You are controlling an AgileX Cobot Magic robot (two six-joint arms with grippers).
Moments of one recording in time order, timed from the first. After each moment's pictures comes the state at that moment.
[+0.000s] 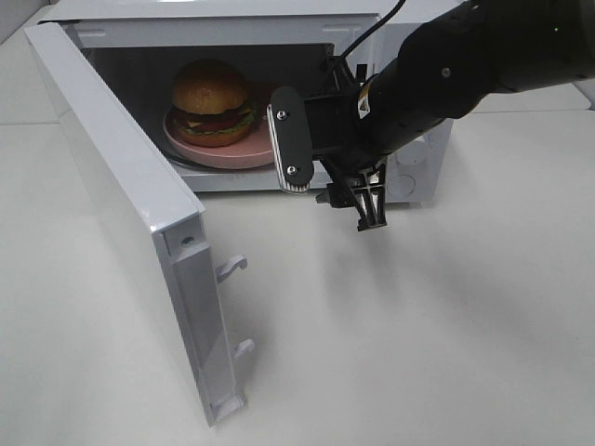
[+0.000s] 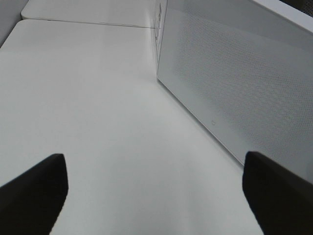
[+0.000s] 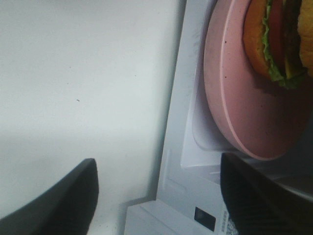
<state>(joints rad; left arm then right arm) 0.05 -0.01 -0.52 -0.17 1.06 0.05 0.61 1.83 -1.14 -0.19 0.22 -1.14</state>
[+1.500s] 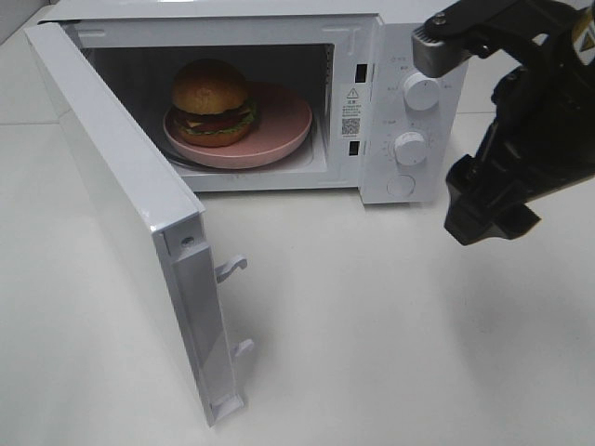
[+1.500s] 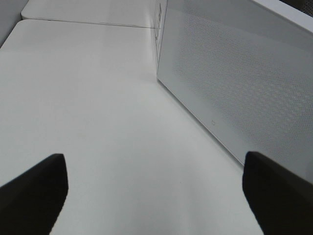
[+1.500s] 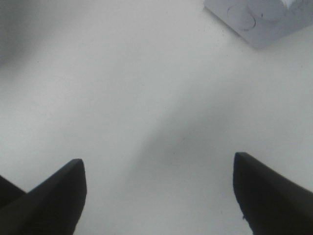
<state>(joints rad) 0.05 -0.01 -0.52 -0.17 1.06 0.05 0.61 1.32 -1.02 -0.20 0.95 -0.05</state>
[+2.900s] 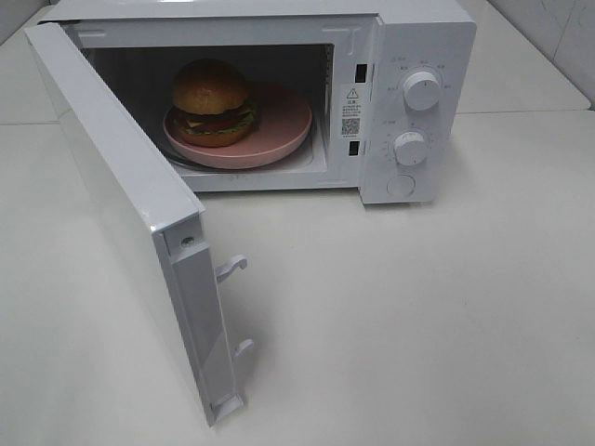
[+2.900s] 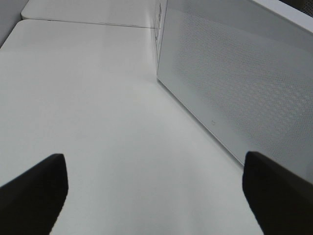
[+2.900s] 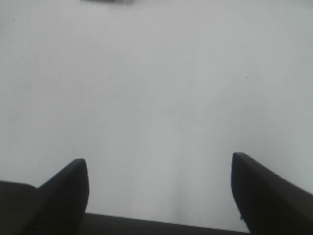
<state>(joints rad) 0.05 -0.01 -0.52 -0.17 1.06 0.05 0.26 0.31 -0.53 -0.19 1.02 0.10</state>
